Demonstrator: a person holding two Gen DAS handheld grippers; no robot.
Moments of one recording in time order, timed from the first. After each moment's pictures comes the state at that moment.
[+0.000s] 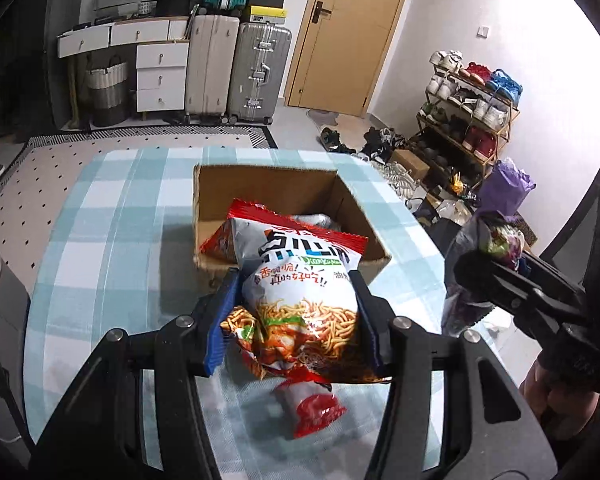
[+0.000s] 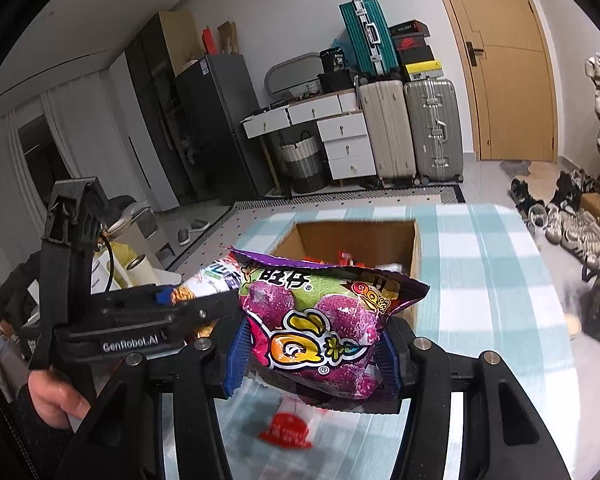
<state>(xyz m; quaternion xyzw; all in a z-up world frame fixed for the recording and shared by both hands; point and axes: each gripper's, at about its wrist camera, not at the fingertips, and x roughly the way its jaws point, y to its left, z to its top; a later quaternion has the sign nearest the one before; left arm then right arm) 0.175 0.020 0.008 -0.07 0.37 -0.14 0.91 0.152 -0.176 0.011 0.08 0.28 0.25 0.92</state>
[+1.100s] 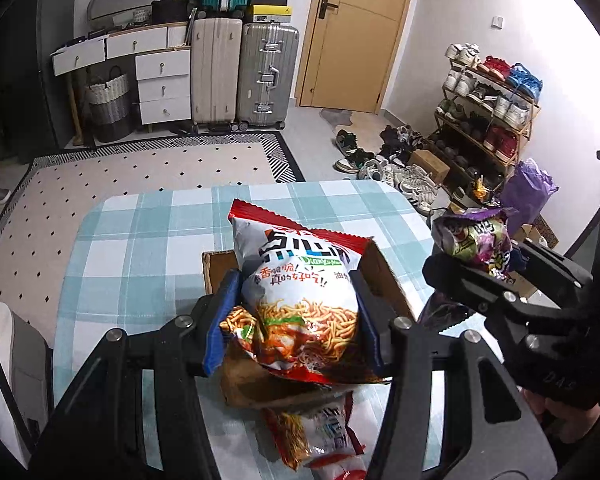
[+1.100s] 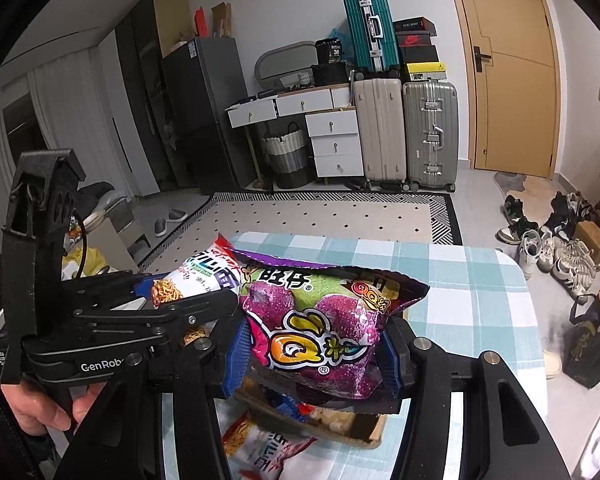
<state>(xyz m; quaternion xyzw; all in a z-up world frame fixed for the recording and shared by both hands) 0.308 0.014 0.045 -0.04 0.39 -0.12 0.91 0.301 -0.151 0.046 0.04 0.31 0.22 0.93</state>
